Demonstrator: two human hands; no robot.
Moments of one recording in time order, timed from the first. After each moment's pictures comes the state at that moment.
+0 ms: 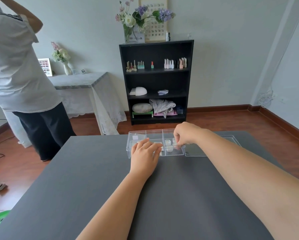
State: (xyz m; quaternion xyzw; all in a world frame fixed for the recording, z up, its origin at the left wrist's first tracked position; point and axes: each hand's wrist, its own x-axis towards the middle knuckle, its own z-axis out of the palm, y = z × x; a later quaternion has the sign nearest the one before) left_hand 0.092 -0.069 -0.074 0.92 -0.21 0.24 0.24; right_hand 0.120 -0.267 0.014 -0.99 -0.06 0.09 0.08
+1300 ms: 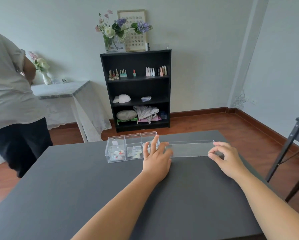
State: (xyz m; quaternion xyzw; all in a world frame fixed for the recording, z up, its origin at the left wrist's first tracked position) left_hand 0.053 -0.166 -0.068 0.92 -0.33 0.19 0.08; right_hand -0.031 -0.428 -0.076 -0.91 0.10 -0.23 0.33
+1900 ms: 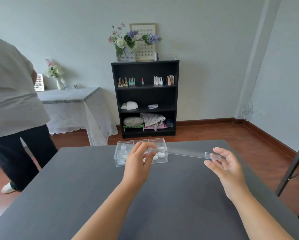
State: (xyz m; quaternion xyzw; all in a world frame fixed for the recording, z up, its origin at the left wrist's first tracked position) left_hand 0.029 -0.090 -0.021 0.77 -0.29 0.23 0.52; right_hand -0.046 -0.368 -0.070 -0.66 0.06 -0.29 0.69
